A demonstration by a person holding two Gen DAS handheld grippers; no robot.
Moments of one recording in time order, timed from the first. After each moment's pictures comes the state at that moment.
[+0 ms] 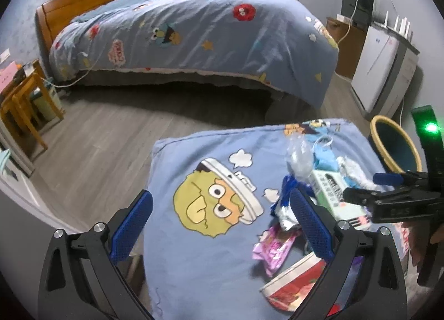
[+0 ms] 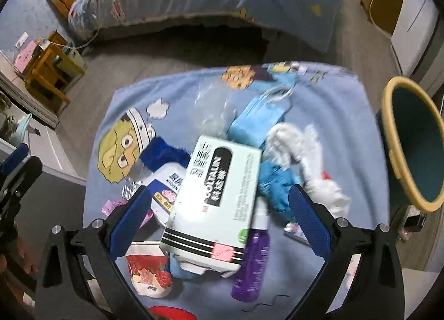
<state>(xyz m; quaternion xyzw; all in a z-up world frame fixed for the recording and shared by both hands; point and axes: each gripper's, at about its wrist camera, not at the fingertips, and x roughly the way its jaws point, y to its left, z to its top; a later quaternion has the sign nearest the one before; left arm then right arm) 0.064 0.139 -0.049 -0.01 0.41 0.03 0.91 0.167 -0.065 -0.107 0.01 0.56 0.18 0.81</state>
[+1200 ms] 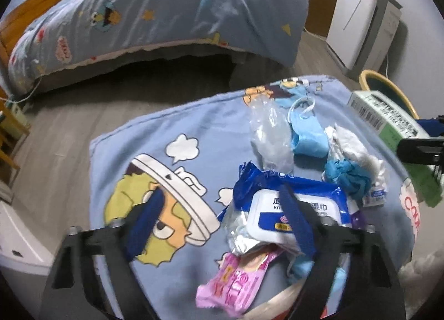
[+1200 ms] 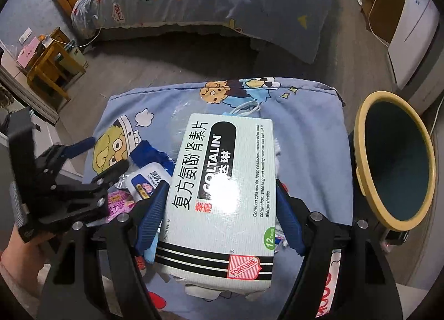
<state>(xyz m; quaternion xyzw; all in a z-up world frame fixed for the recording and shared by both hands) 0.140 0.072 -0.127 0.04 0.48 -0.05 0.87 0.187 -0.121 -0.072 -0.01 0.55 0.19 0.81</state>
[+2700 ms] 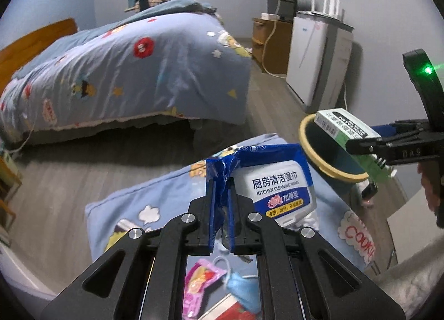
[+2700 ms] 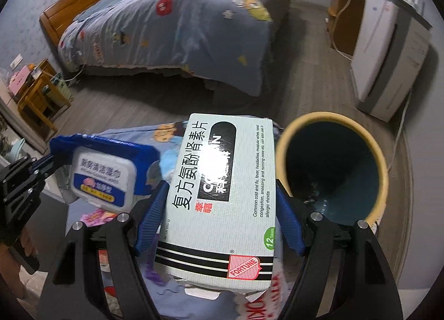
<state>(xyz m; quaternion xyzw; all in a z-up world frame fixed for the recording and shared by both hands) 0.107 -0.002 -0.013 0.06 0.37 -0.13 0.92 0.179 -0.232 -0.014 0.01 0.48 0.13 0.87</state>
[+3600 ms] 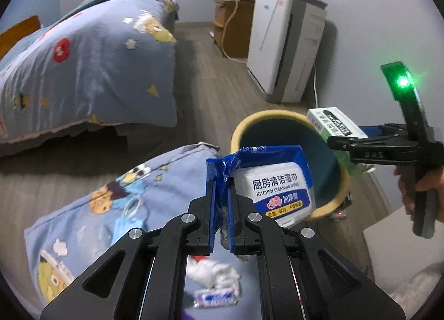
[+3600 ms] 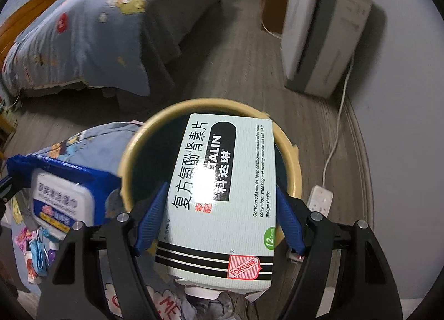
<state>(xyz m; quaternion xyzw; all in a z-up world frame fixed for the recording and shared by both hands) 0.190 -0.175 -0.052 0.07 0.41 -0.20 0.89 0.238 -0.406 -0.073 0.02 0.50 -0.01 0.86</state>
